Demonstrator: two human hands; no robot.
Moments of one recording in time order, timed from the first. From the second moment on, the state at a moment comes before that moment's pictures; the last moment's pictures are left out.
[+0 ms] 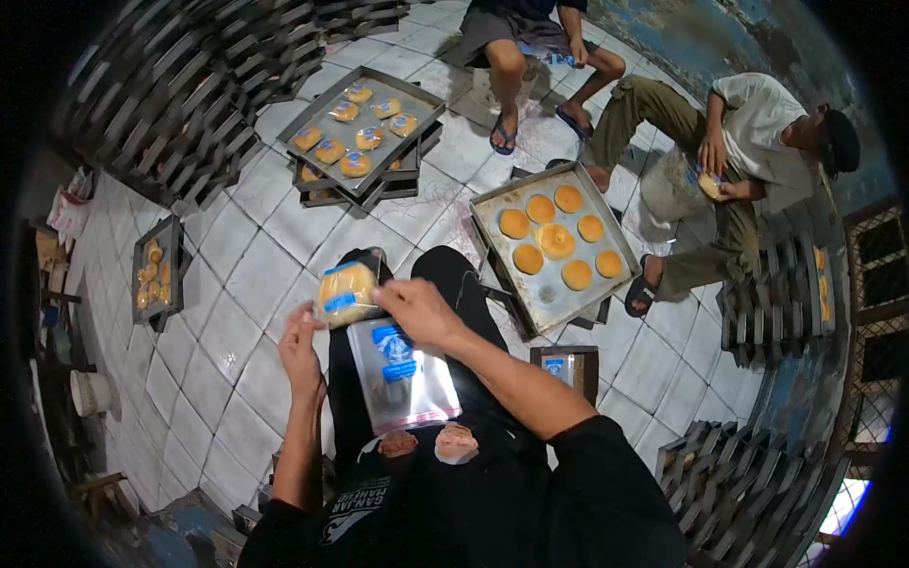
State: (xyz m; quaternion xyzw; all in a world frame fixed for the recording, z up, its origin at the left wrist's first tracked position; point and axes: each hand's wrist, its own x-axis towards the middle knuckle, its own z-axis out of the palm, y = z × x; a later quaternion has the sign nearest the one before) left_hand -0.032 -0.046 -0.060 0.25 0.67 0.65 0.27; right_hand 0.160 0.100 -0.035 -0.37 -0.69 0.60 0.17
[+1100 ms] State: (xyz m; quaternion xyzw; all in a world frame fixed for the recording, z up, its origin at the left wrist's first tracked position) left_hand 0.019 -0.086 -0.037 0.74 0.62 0.24 0.03; right_hand 0.256 0.048 -0.013 -0.26 -0.88 0.26 0.31
